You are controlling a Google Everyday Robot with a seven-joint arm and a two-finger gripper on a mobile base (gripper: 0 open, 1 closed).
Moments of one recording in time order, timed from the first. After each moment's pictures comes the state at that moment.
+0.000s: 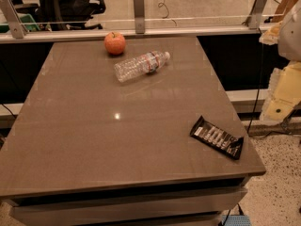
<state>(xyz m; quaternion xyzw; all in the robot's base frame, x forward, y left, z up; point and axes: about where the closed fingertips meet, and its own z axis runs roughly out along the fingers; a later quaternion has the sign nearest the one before) 0.438 -0.216 0.977 -0.60 0.78 -0.04 0.16</state>
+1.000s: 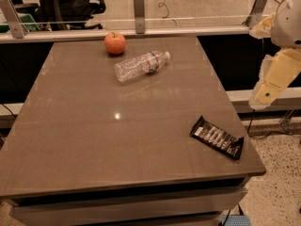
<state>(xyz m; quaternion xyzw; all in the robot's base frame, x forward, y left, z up) 0.467 -0.207 0.980 -0.60 0.77 0.02 0.20</state>
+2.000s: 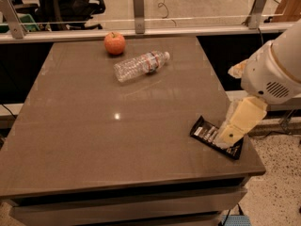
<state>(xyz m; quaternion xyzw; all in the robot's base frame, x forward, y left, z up) 0.432 -0.156 0.915 -0.56 0.79 0.08 0.22</state>
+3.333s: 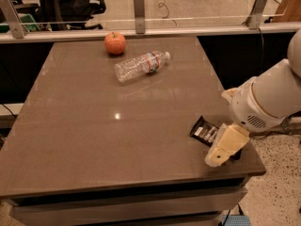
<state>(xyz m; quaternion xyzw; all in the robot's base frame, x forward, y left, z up) 0.432 -0.157 0.844 -0.55 0.80 0.07 0.22</state>
